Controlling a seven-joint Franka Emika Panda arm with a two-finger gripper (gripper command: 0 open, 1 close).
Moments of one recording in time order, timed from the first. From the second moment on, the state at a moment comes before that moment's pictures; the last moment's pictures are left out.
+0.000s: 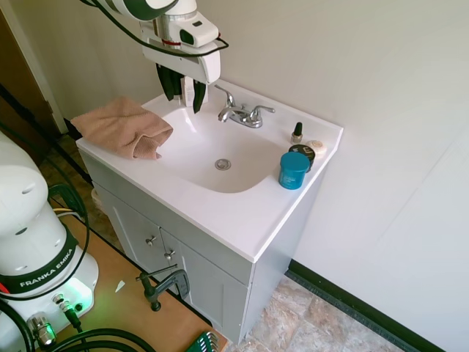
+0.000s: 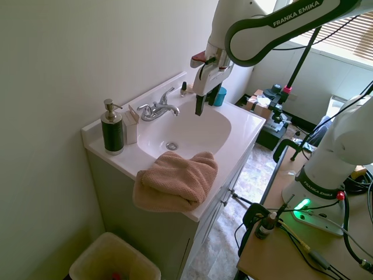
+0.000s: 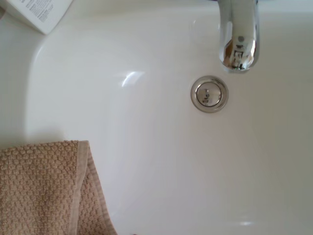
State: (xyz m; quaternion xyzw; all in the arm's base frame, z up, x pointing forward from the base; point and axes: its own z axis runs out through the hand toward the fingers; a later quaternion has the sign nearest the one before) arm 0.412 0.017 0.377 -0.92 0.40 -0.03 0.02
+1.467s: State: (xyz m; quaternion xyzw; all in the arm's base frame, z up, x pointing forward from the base) arm 0.342 0.209 0.249 -0.94 0.35 -0.04 0.01
